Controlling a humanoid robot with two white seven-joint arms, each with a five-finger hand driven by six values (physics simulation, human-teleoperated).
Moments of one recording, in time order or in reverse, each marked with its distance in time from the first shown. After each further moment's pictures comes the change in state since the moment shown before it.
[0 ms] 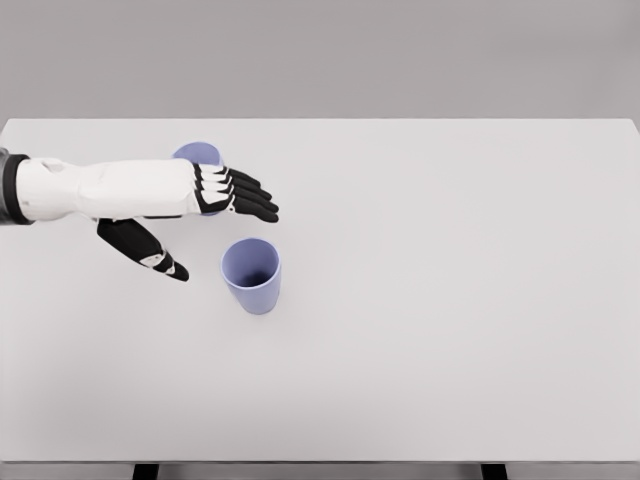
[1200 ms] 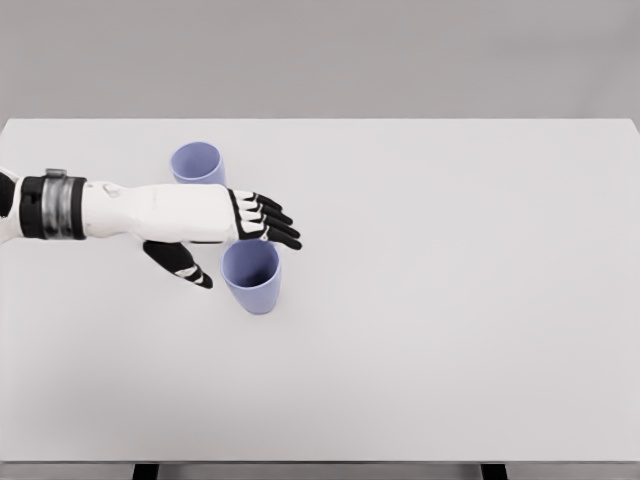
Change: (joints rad) left arm 0.046 -0.134 0.004 0.065 -0.255 0.000 0.000; right arm 0.002 0.000 -0.002 0.009 0.000 0.002 0.000
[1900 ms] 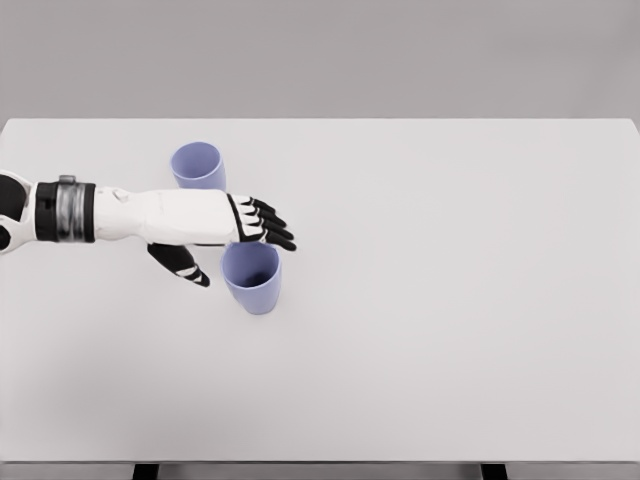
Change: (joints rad) left arm 0.023 -0.034 0.005 0.062 -0.103 0.000 0.000; right arm 0.000 0.000 0.000 0.000 0.000 0.000 0.000
